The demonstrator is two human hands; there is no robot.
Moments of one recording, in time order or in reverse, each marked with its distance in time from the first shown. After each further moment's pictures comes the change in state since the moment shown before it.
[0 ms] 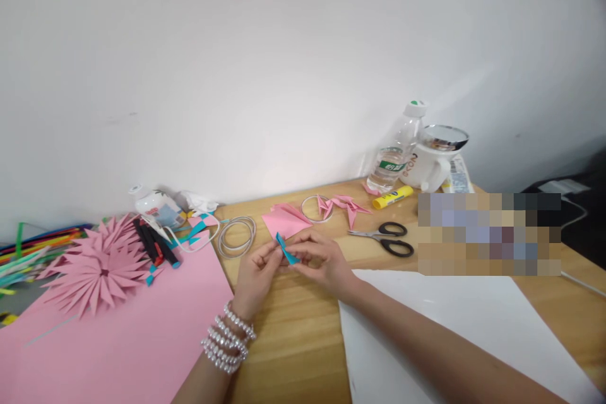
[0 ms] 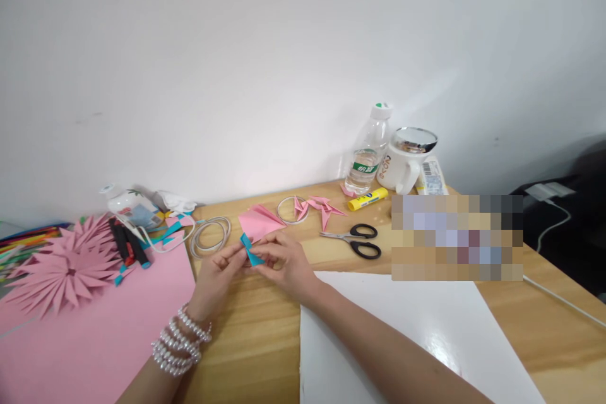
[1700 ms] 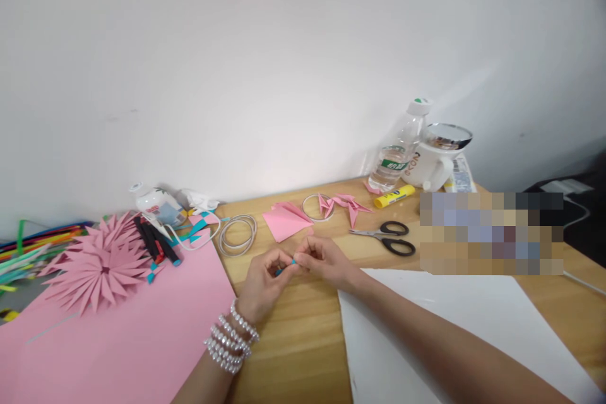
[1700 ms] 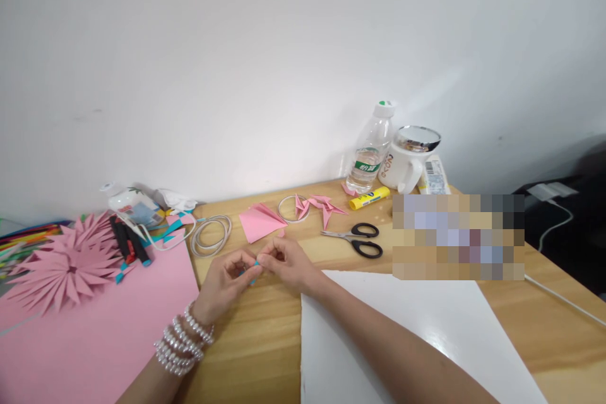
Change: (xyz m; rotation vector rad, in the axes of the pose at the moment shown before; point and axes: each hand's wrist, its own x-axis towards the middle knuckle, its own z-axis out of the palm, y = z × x) left_hand -0.007 0.003 0.006 0.358 -0.072 0.116; right_hand 0.003 -0.002 -0.005 0.347 -0.161 0.484
